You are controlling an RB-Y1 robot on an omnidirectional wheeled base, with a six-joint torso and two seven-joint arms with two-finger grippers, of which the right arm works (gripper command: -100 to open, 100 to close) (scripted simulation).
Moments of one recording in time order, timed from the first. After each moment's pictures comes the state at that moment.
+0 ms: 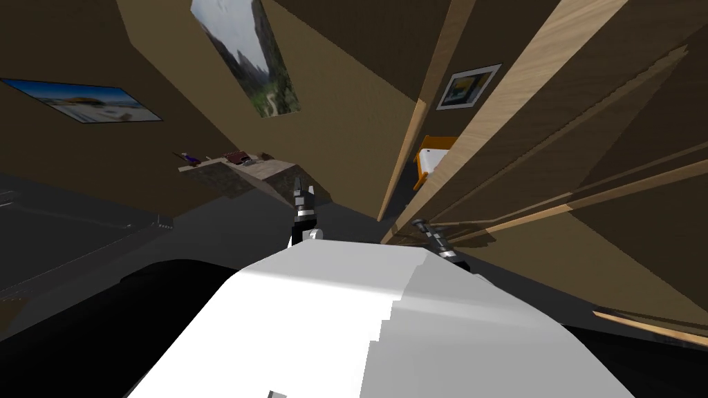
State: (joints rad) arm 0.14 -0.58 -0.02 -0.56 0.15 -1.24 -0.55
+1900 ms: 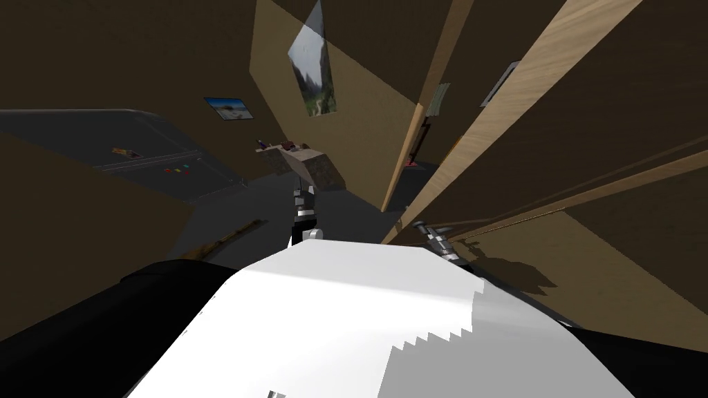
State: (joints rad) arm 0.13 -0.59 -0.02 -0.49 0.17 -1.31 -0.55
